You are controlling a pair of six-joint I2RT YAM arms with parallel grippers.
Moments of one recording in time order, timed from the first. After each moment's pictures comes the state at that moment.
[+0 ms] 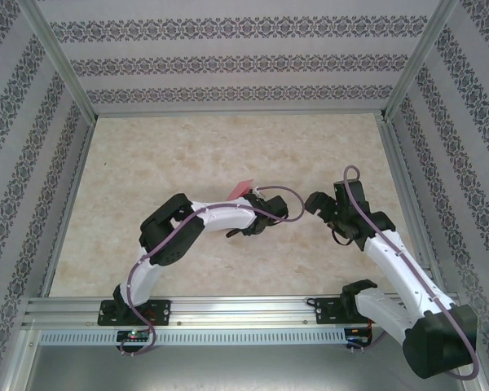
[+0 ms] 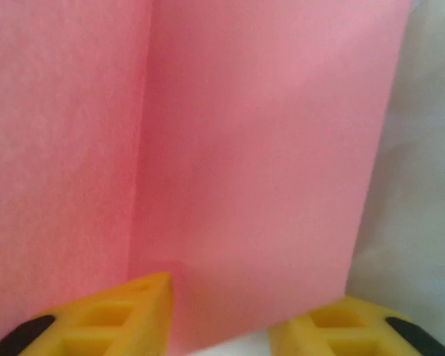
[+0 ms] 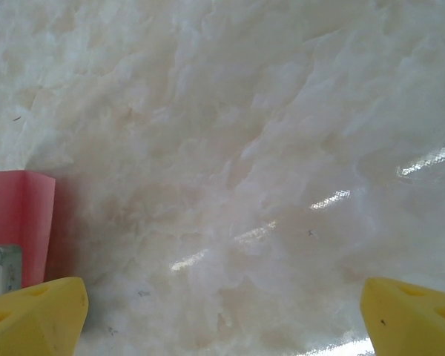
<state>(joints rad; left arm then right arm) -0.98 2.13 1.48 -0.87 -0.62 -0.48 0.25 0.96 0.68 -0.66 -0.02 0.77</state>
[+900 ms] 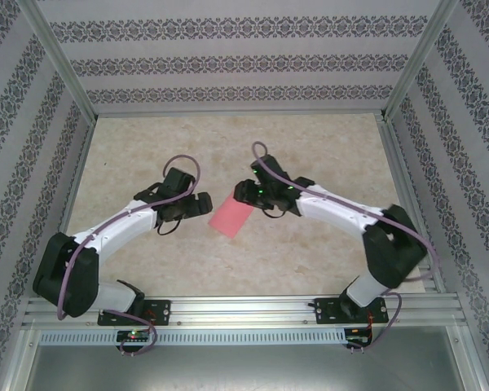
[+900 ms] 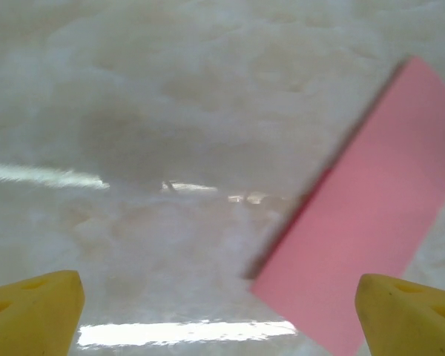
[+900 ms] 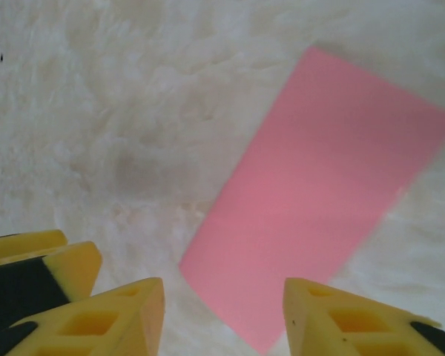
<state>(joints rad) -0.44 1.36 0.81 -0.48 0.00 -0.70 0.73 1.65 1.11 -0.31 -0.14 0.84</state>
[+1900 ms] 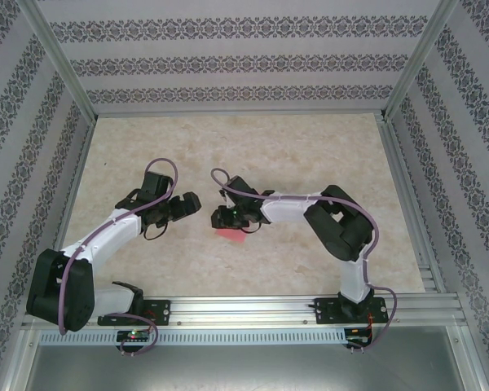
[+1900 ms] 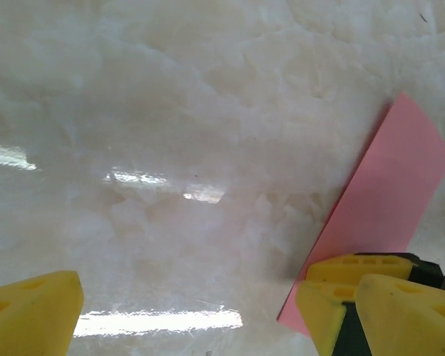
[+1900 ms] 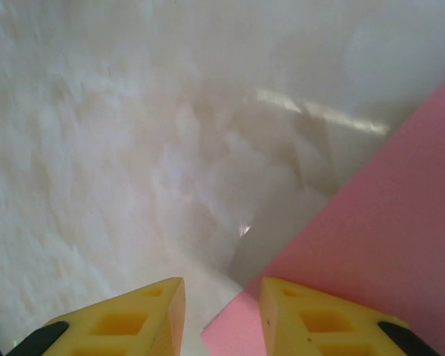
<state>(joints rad) -0.30 1.27 0.72 -0.42 0.21 -0.69 0.82 1.95 1.12 -0.16 -0.36 0.67</state>
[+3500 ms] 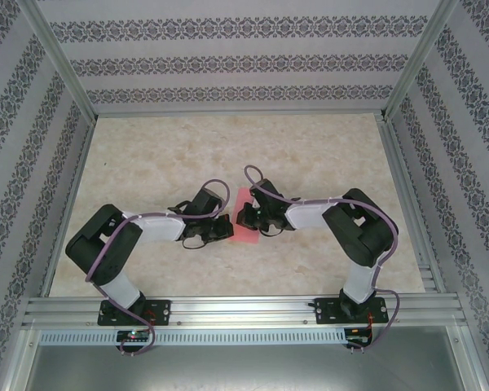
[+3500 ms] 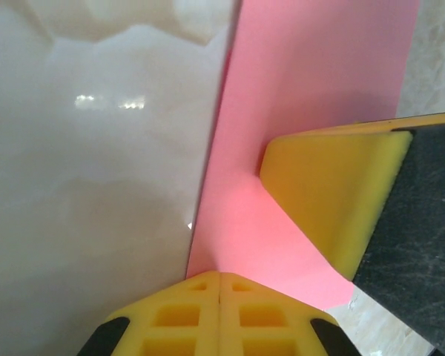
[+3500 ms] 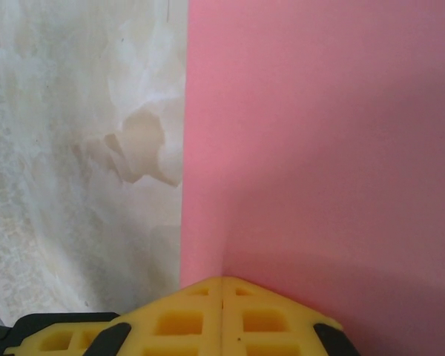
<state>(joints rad) -0.66 1.66 0.72 -0.05 0.36 -0.87 0.68 1.83 0.86 0.05 -0.35 0.90</state>
